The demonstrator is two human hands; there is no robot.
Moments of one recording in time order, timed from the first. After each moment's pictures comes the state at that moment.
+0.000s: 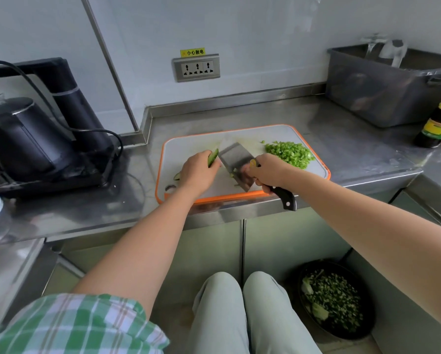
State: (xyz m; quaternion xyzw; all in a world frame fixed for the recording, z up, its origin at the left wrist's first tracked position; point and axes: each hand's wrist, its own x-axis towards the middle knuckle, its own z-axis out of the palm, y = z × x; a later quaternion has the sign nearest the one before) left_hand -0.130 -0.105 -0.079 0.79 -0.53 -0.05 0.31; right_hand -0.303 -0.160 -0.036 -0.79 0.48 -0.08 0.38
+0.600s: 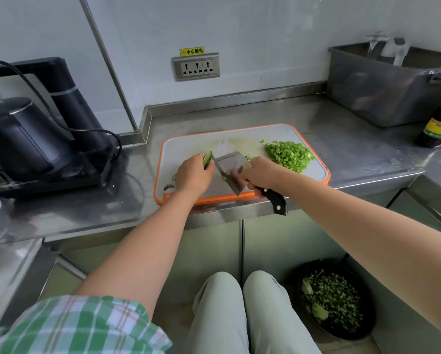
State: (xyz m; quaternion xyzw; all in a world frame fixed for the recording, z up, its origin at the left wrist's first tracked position) left_hand -0.134 -0.101 -0.082 0.82 -0.49 -0.02 0.29; right_hand -0.295 -0.152 -0.037 -0.77 0.48 -0.06 0.43
